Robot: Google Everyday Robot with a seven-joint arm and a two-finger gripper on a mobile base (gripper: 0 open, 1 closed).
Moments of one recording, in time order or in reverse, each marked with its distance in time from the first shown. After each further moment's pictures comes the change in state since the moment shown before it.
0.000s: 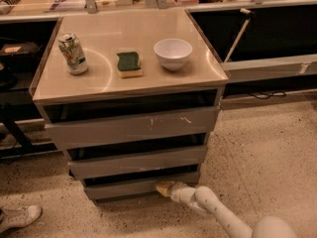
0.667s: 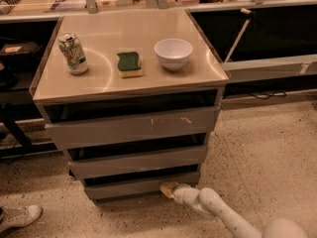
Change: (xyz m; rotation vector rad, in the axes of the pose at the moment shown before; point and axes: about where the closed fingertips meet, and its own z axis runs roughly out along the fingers) arm 0.004 0.005 -0.021 0.016 0.023 0.023
